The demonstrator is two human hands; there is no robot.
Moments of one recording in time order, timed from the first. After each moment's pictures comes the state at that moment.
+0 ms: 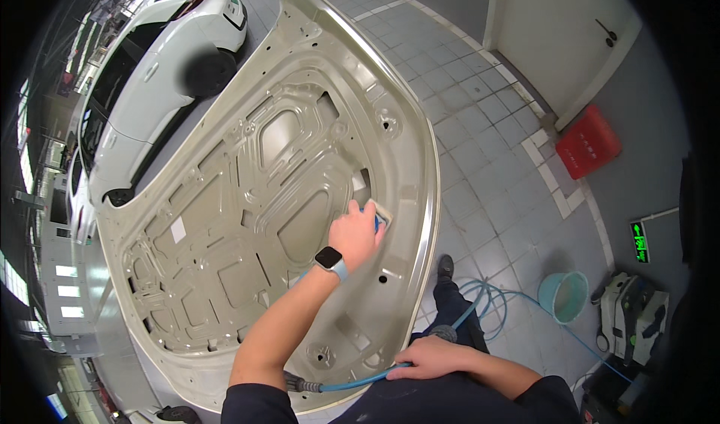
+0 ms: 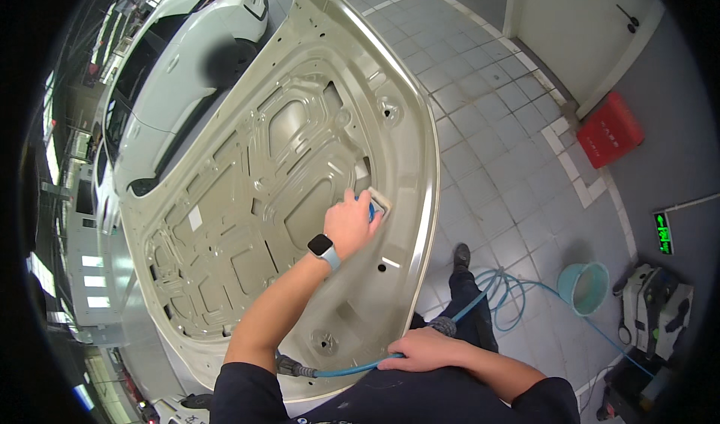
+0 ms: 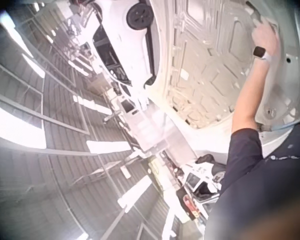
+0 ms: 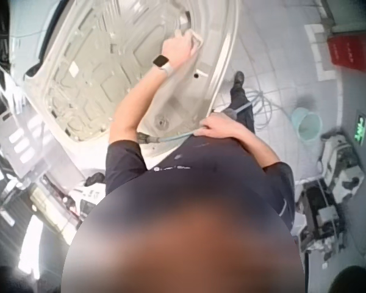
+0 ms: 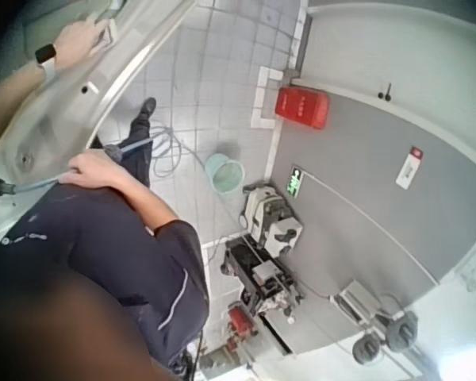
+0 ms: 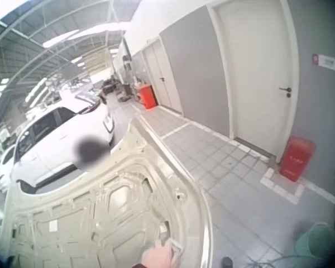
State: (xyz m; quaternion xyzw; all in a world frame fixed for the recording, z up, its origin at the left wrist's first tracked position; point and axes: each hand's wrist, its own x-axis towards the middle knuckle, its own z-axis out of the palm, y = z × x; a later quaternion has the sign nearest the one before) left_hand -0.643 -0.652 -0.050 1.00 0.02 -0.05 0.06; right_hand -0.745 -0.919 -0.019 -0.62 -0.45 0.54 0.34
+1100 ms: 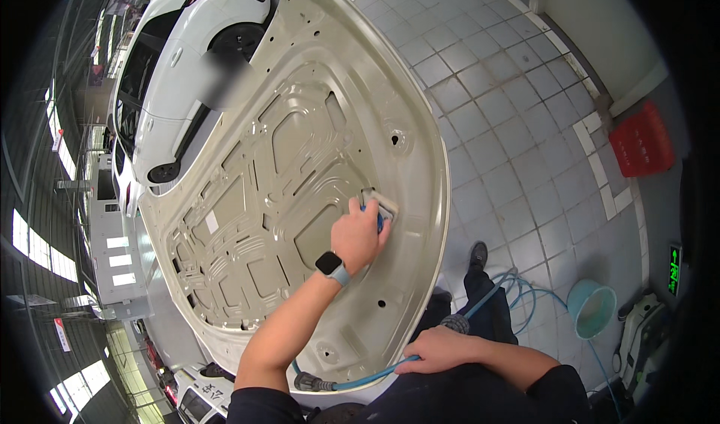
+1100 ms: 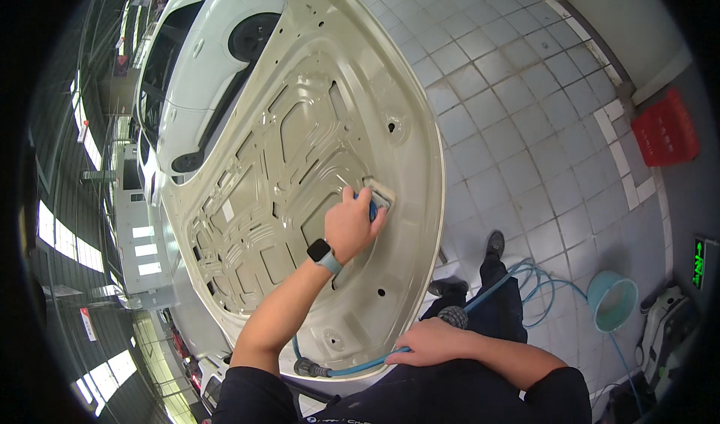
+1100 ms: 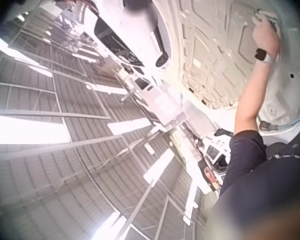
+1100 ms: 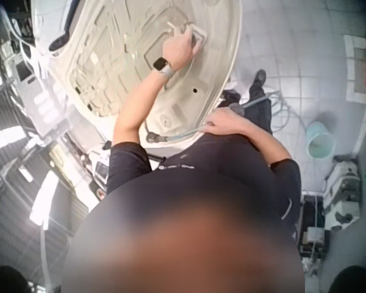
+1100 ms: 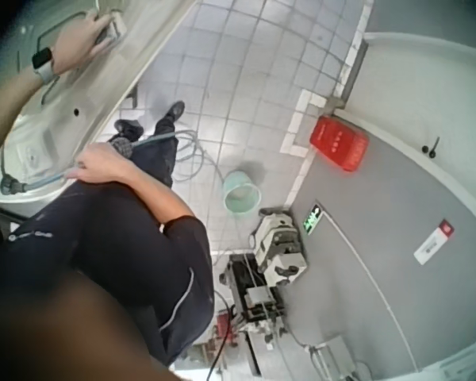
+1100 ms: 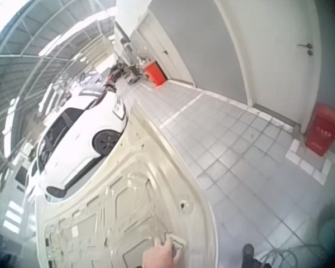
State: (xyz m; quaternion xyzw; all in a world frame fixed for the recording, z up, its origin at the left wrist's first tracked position) left_hand -0.562 -0.666 -0.038 0.99 0.11 -0.09 0.03; right_hand -0.609 -0.934 -0.046 -0.51 -0.53 0.56 0.38
